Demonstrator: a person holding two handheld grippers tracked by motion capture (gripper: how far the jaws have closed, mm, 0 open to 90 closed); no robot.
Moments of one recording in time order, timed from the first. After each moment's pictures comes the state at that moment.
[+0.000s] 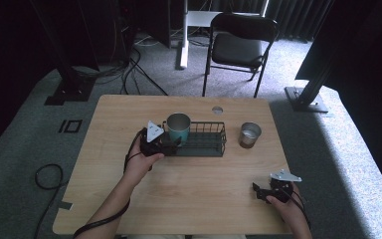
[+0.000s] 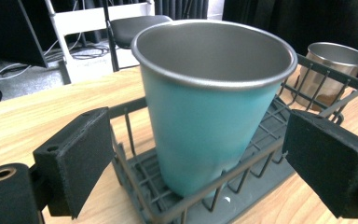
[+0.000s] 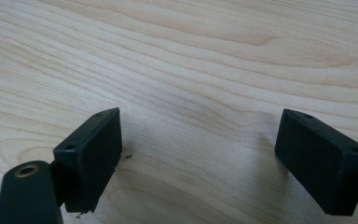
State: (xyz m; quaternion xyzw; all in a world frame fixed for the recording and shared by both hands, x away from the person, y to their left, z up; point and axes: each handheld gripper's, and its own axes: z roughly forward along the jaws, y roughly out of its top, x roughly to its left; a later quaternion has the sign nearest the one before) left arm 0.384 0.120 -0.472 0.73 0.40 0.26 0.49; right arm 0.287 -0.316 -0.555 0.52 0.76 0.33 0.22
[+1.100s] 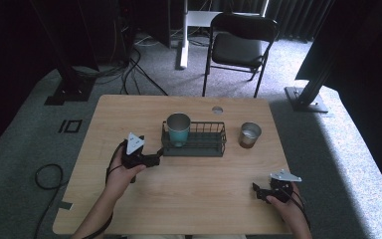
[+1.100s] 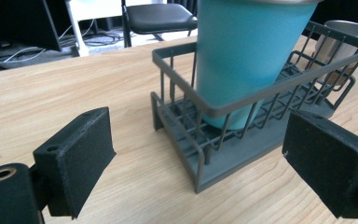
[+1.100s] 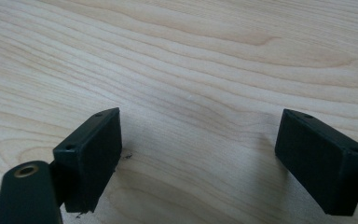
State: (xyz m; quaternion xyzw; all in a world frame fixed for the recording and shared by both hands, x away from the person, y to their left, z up) left arm 0.351 0.172 -0.489 0.73 0.42 0.26 0.48; right arm 0.287 -0.316 -0.555 0.52 0.76 0.33 0.22
